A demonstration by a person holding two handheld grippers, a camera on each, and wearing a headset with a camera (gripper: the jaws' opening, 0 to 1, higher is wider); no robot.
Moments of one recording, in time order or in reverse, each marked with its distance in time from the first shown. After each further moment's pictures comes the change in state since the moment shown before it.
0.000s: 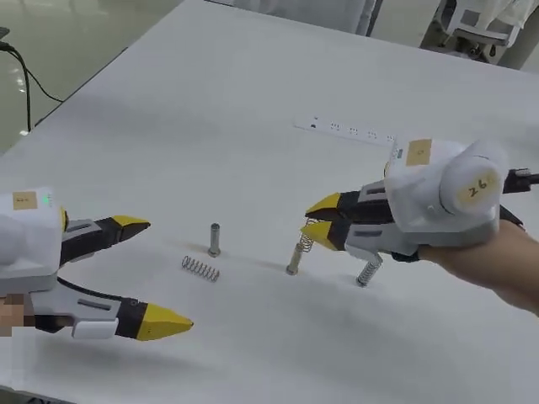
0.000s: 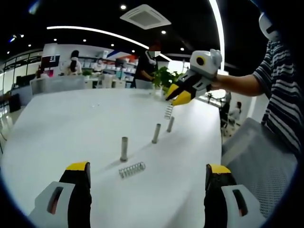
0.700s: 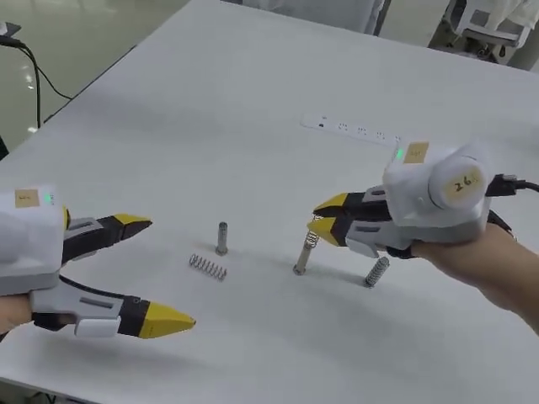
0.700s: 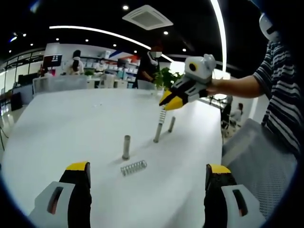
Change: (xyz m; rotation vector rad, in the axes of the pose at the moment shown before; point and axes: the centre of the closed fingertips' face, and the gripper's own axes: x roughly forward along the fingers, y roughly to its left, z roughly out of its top) left arm -0.006 0.002 -0.002 -0.012 -0.005 0.014; right arm 0.018 -0.011 -0.017 0.091 0.014 -0.037
